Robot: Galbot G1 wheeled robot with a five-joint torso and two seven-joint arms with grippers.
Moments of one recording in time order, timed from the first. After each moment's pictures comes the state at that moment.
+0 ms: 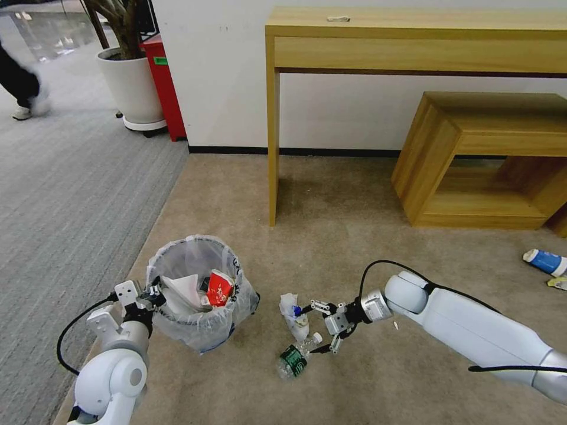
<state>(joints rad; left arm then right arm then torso) 1.43 -1.33 -0.69 -2.03 -0.63 0.39 -0.28 -0.42 0.80 -0.64 1.34 0.10 0.52 -0.86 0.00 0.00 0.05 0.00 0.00</state>
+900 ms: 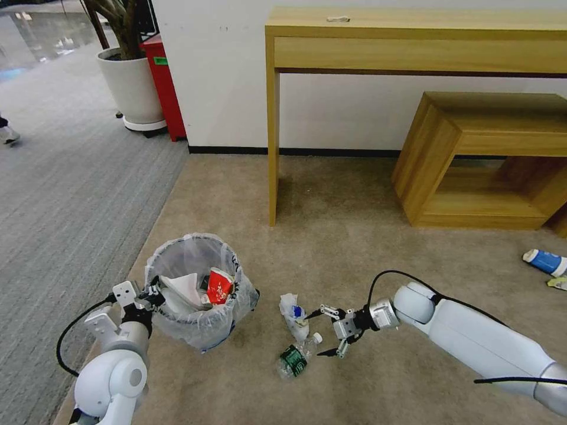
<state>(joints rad) 1.44 -1.35 -0.70 -2.04 -0.64 0.39 -0.29 -0.52 0.80 -0.55 1.24 0.07 0.58 -0.84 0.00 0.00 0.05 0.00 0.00</state>
